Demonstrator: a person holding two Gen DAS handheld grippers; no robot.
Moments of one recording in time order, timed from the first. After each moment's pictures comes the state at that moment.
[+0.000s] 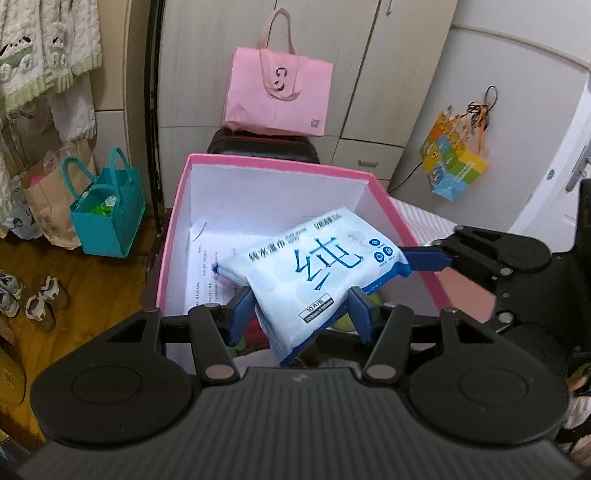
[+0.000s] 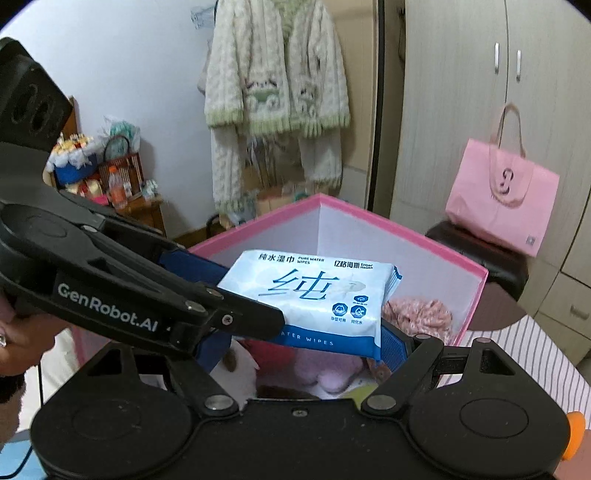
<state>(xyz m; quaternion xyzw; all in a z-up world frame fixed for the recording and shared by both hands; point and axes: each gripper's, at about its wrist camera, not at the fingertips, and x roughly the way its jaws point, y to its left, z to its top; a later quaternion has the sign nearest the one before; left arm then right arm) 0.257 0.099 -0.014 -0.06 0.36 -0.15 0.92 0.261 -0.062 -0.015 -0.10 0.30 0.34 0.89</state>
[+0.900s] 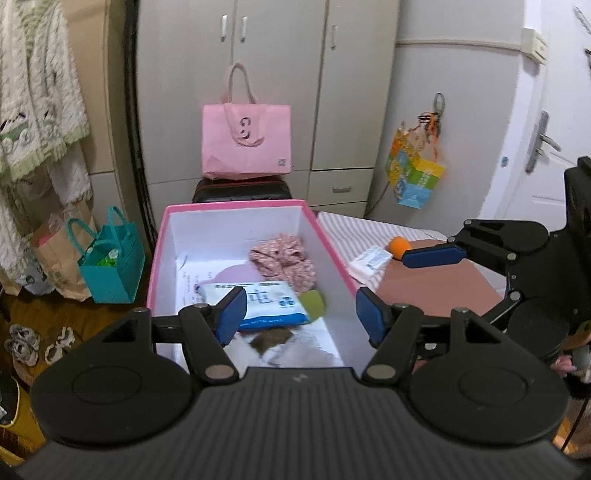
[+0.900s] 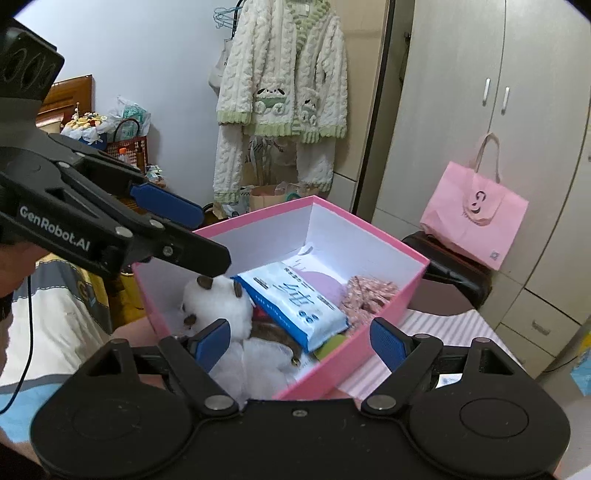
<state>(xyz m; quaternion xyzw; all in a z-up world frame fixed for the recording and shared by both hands) 0.149 0.058 0.046 0.01 0.29 -0.18 0.94 0.171 -0.120 0.030 -0.15 0.27 0.33 0.89</state>
